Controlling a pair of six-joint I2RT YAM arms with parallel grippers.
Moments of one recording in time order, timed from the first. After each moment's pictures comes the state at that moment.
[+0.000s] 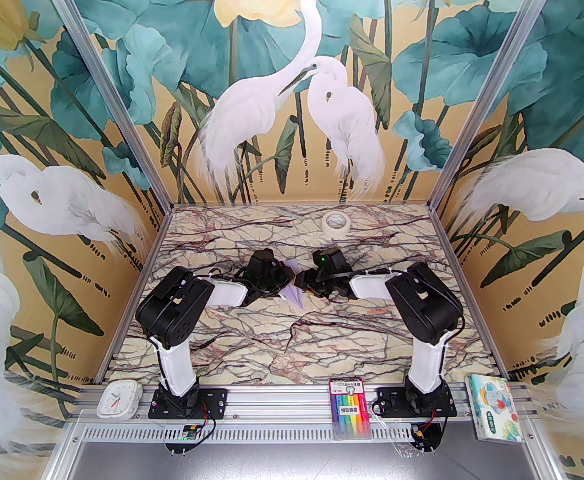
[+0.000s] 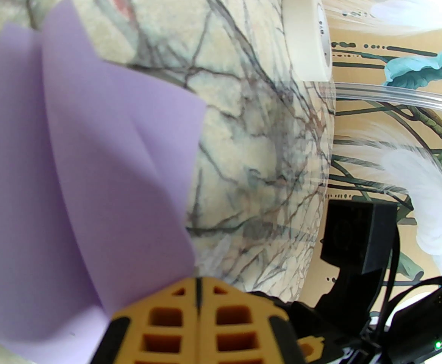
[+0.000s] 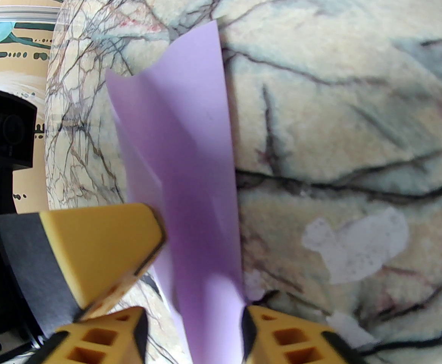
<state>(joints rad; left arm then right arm) -0.54 1.88 0.84 0.42 0.29 -1.16 0.56 1.92 0.95 0.16 -0.52 0.85</state>
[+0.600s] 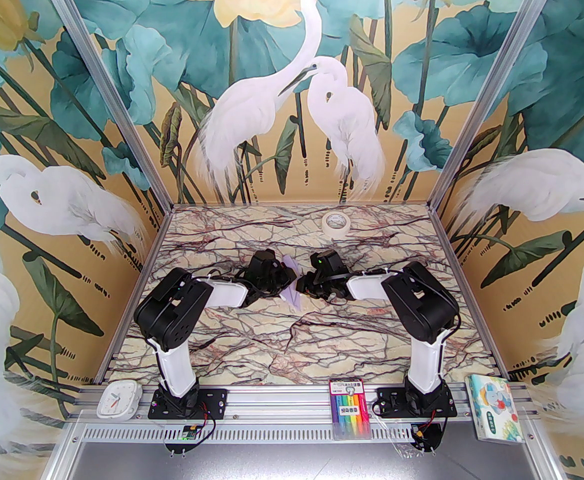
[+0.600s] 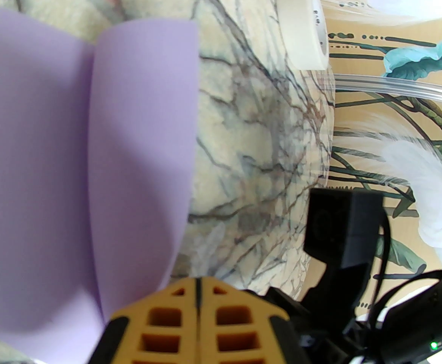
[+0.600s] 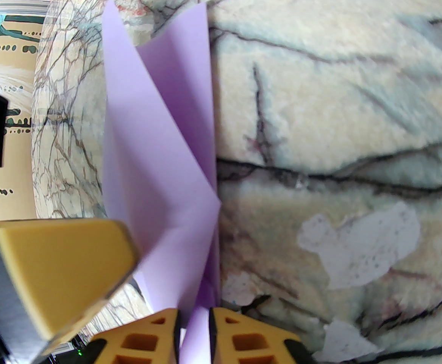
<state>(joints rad) -0.55 1.84 0.84 0.38 0.29 -1.14 0.58 1.94 0.95 0.14 -0.49 0.83</state>
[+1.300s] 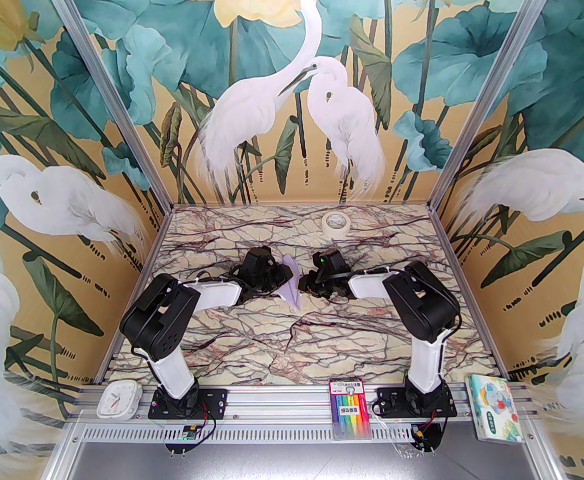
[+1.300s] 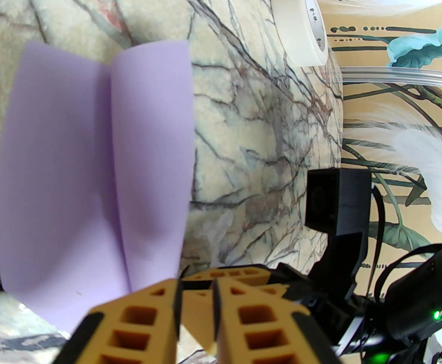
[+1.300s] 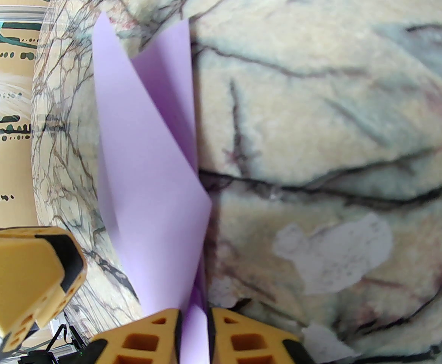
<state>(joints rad) -0.52 1.77 0.84 0.26 0.30 -1.04 0.54 1.94 0.95 0.13 -0.50 0.83</state>
